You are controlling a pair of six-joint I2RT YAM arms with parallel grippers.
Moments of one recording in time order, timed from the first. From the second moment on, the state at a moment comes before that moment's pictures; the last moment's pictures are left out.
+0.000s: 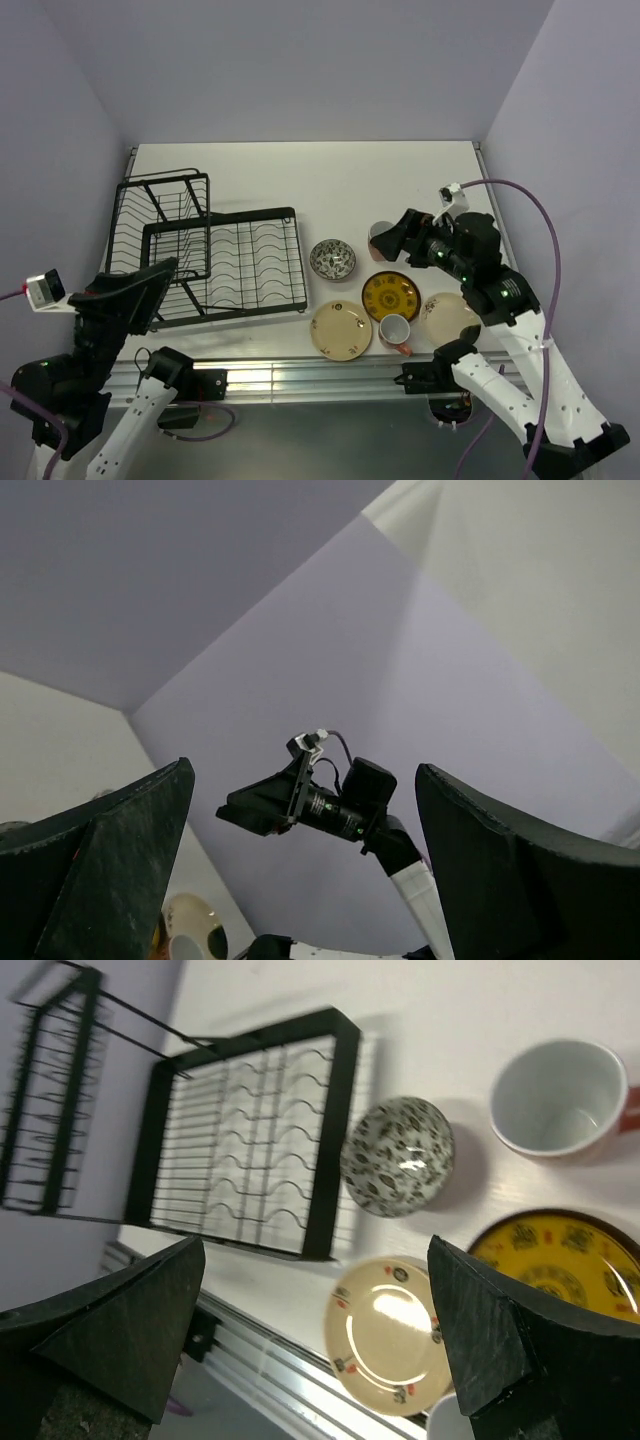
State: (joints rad) left arm -0.43 0.04 0.82 -0.23 0.09 -1.09; right arm 0.37 0.70 0.92 -0.60 -0.21 0.62
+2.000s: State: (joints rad) left arm -0.42 0.30 0.93 -0.53 0.14 -0.80; right arm 0.55 1.93 1.47 -0.73 -0.08 -0.27
